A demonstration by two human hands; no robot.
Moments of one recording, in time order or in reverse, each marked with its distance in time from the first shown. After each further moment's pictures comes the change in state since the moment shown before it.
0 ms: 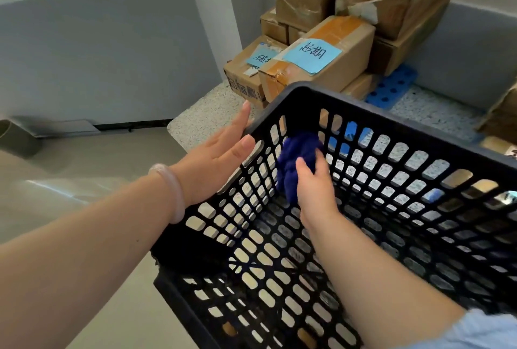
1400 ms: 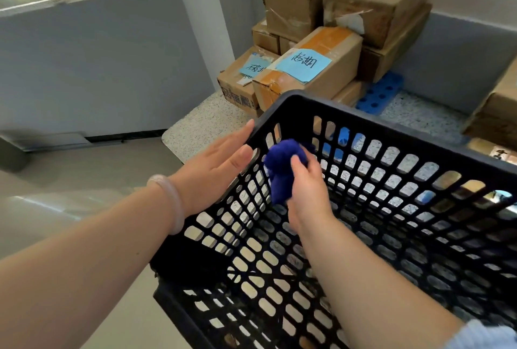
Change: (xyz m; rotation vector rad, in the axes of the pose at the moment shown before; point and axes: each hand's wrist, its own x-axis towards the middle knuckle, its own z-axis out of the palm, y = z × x) left_hand 0.002 -0.007 0.001 0.016 0.000 0.029; right_hand -0.016 -0.017 0.015 0.303 -0.067 0.045
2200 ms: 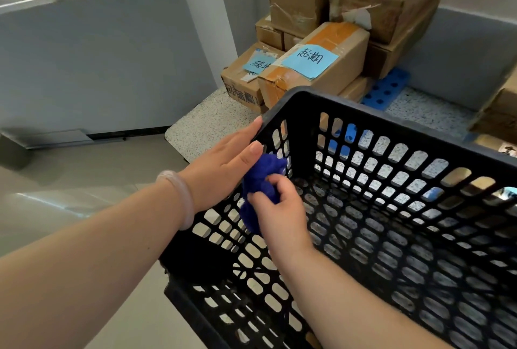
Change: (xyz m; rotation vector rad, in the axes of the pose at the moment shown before) left_hand 0.001 0.004 0.000 -0.098 0.003 0.007; right_hand -0.063 0.023 0.023 -0.261 -0.137 -0.191
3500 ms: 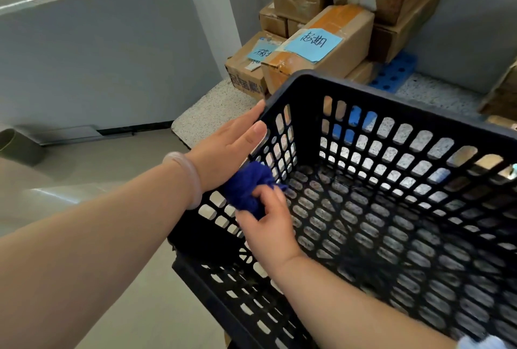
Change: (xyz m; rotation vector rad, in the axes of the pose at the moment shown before) left_hand -0.002 0.002 0.001 0.059 0.037 -0.033; right_hand -0.020 0.045 0.007 -0.233 -0.083 -0.249
